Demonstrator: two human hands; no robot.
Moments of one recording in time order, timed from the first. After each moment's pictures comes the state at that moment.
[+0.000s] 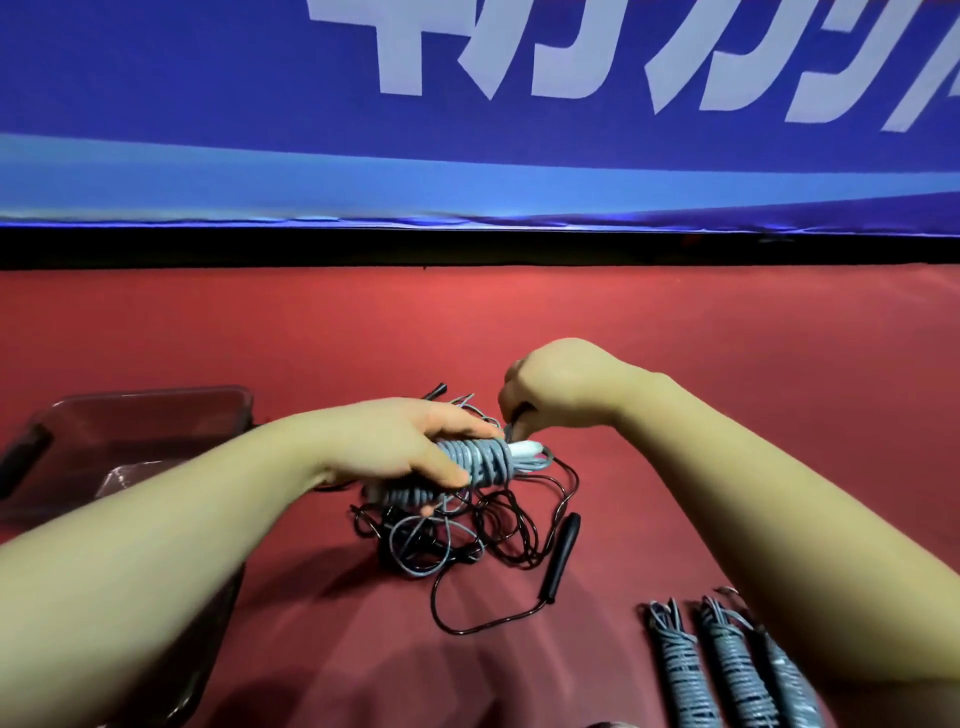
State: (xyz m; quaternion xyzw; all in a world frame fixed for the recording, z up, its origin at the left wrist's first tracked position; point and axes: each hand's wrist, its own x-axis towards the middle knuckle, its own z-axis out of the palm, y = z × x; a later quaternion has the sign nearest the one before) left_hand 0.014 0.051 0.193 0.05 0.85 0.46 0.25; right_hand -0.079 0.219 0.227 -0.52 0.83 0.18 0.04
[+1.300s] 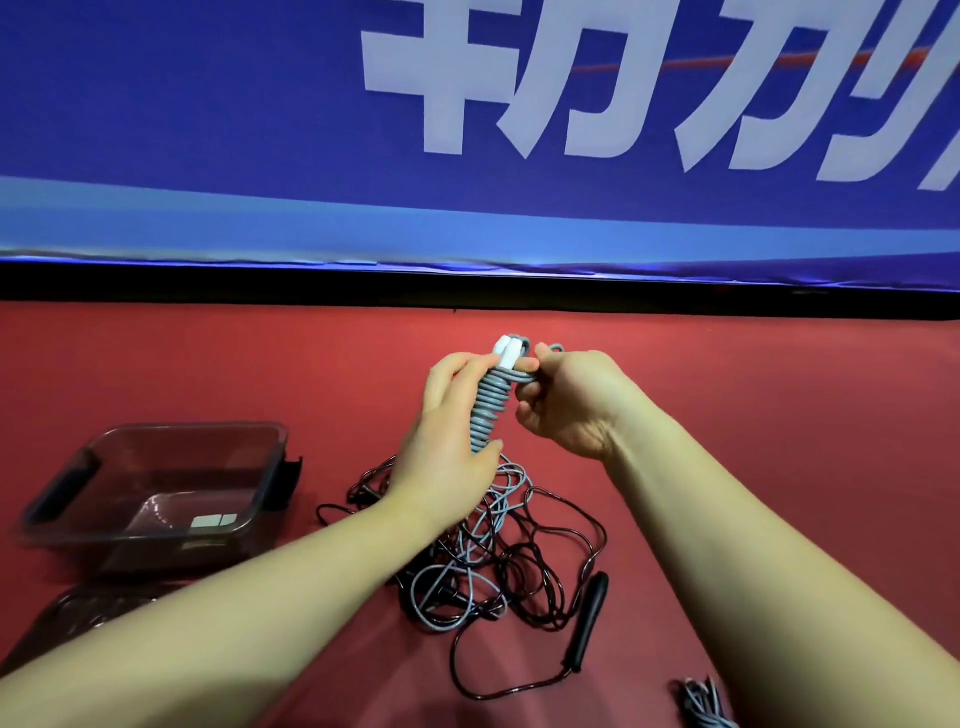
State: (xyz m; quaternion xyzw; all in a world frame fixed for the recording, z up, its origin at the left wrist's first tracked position) left_hand 0.013 0.072 0.185 0.01 0.87 0.41 -0.28; right_hand -0.060 0.176 0.251 0.02 0.60 -0.75 0.29
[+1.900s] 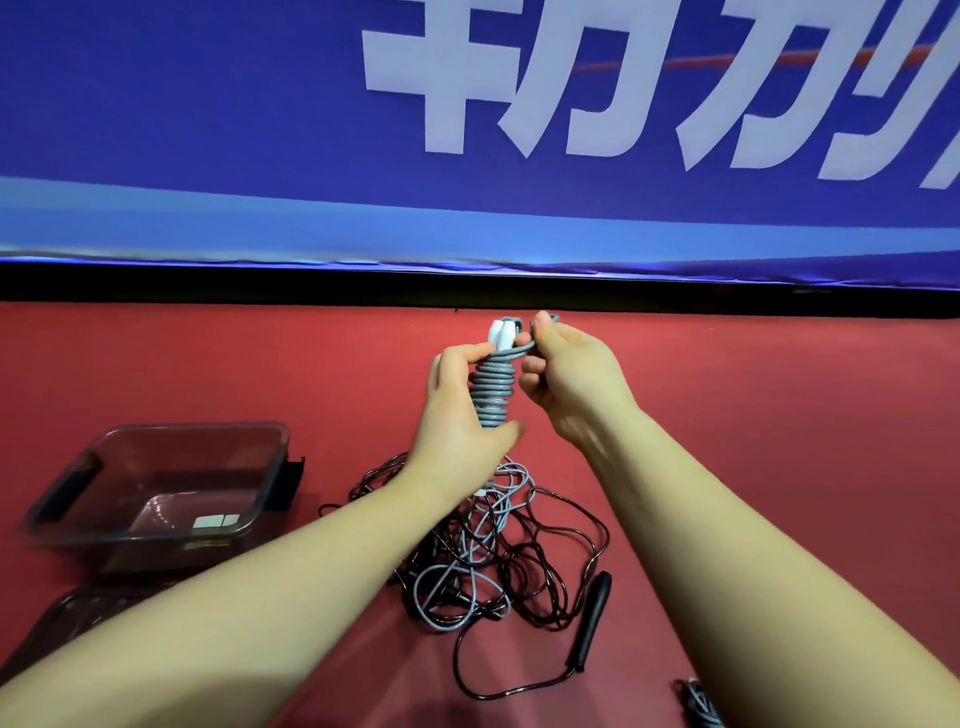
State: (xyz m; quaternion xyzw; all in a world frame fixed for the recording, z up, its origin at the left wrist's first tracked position) left_hand -0.001 0.077 0.195 -0.04 0.81 0.52 -0.27; right_hand -0.064 0.165 0.249 -0.08 0.59 -0.79 0.16
